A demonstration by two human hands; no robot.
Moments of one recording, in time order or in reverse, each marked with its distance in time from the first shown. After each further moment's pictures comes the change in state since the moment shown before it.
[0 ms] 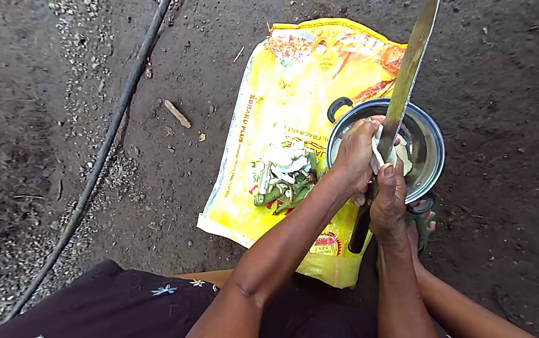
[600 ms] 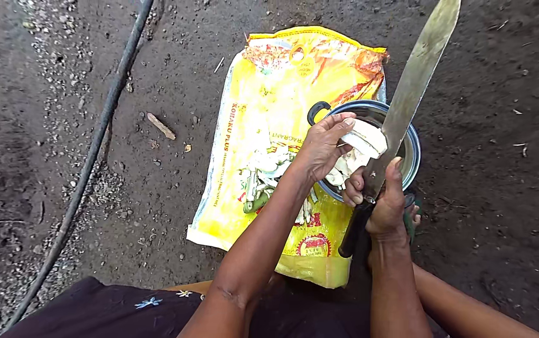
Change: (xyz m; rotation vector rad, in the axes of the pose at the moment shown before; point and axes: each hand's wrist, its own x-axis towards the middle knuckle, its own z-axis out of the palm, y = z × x) left_hand 0.026 0.010 -0.028 0.115 -0.110 0.020; right_hand 0.004 -0.006 -0.023 0.399 -0.117 0.091
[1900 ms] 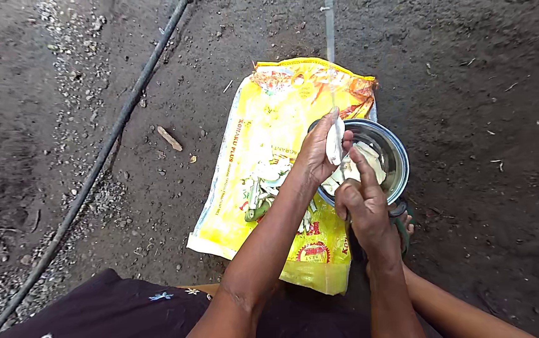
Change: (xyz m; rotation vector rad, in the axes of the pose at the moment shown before) left_hand -0.012 0.025 0.012 -0.331 -0.051 -0.023; right_hand -0.018 -0.016 0.043 -0.622 -0.124 -0.240
